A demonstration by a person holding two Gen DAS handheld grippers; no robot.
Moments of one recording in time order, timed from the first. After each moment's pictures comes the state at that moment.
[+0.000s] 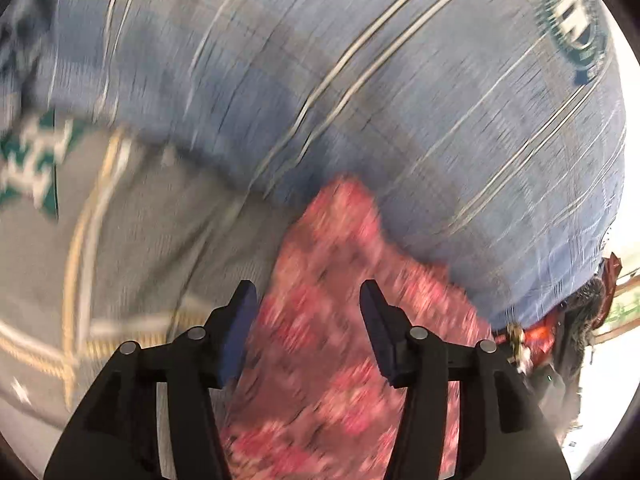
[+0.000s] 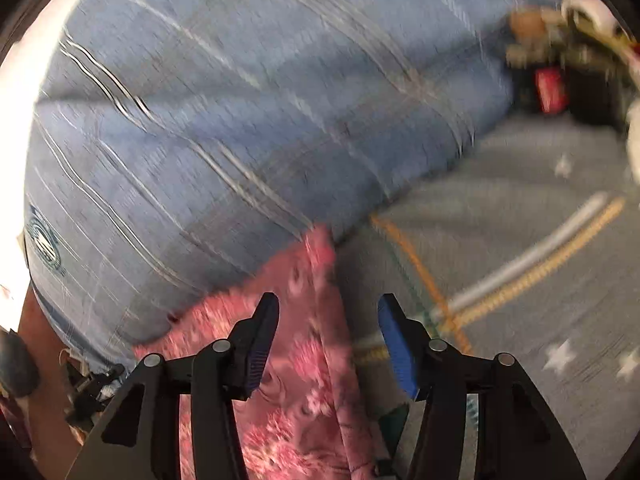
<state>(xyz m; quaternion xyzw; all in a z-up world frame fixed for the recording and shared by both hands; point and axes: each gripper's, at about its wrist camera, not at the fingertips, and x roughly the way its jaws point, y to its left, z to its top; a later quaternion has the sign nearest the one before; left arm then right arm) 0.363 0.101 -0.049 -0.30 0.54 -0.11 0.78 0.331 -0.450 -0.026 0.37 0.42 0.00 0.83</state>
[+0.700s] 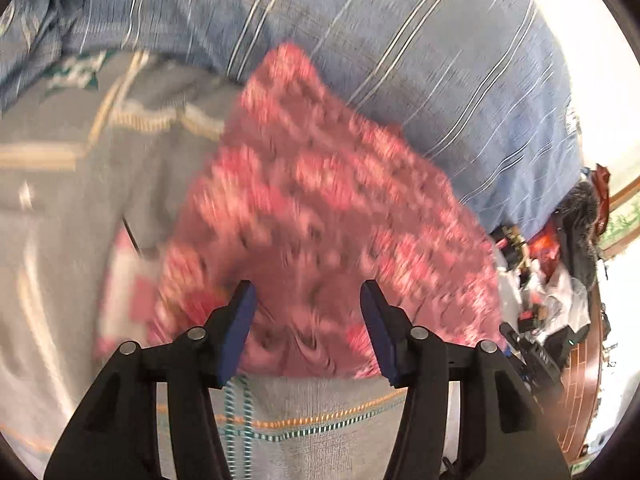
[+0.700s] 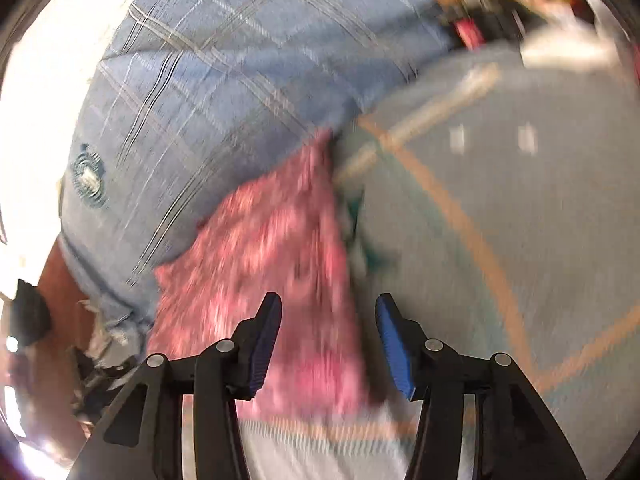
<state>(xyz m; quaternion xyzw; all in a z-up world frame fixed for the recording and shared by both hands) 0.219 0.050 -0.032 -0.23 0.52 -0.16 0.81 0.171 -0.408 -0.037 0.35 0.40 0.03 0.85</state>
